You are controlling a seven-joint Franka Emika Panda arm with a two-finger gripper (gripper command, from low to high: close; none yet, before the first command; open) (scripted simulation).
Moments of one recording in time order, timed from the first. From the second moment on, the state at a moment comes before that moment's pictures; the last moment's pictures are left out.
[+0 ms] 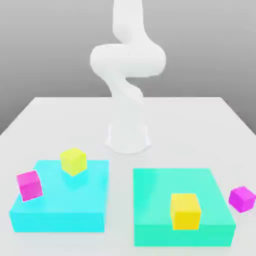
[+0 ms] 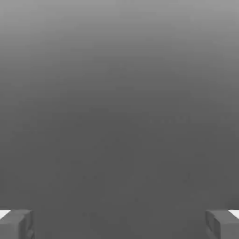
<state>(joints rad) 0.06 -0.71 0.01 -2.32 -0.01 2.34 0.70</state>
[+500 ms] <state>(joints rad) 0.38 -0.16 0.10 -2.44 -0.03 2.58 0.06</state>
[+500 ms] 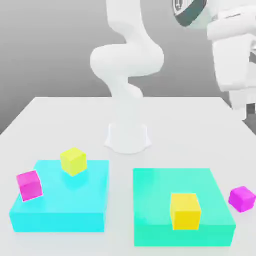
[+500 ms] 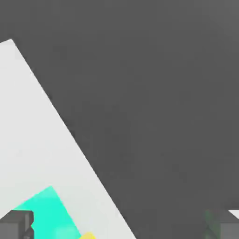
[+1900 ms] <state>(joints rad) 0.07 0.00 -0.13 -2.50 -0.01 2.56 0.10</state>
